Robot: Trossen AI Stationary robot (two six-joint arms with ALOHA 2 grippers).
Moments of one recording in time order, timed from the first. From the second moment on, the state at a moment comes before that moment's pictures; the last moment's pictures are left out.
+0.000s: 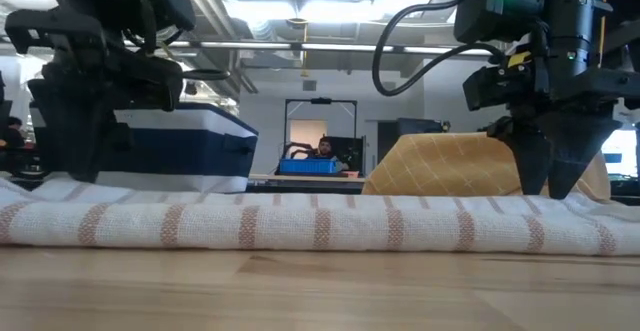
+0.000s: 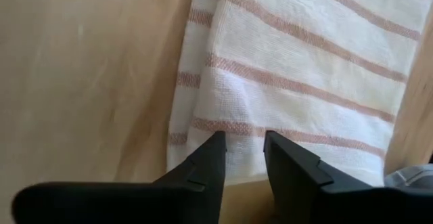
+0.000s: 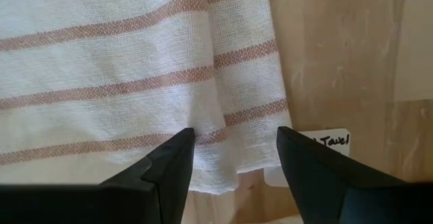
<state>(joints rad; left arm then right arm) -0.13 1.31 0.57 -0.45 0.28 -0.57 0.14 1.46 0.76 -0.67 -0.06 0.23</state>
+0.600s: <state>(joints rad) -0.13 1.40 0.58 -0.45 0.25 -0.47 0.14 1.46 0.76 -0.68 -0.06 0.24</state>
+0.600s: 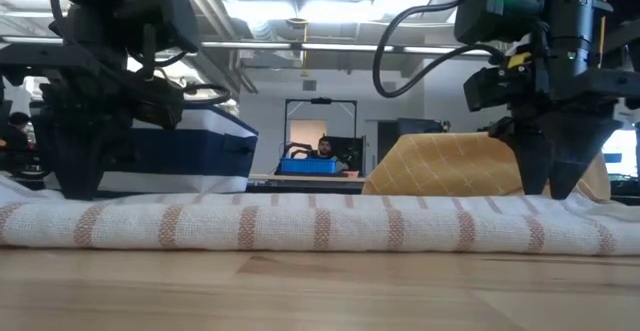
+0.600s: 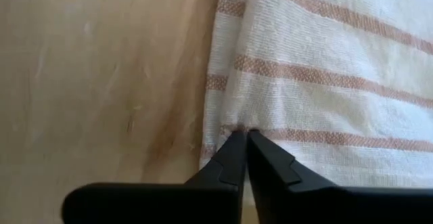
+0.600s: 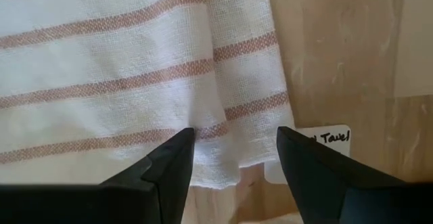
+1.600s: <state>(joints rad) -0.13 1.40 0.58 -0.46 0.23 -0.47 0.14 1.43 0.71 -0.65 -0.18 0.23</state>
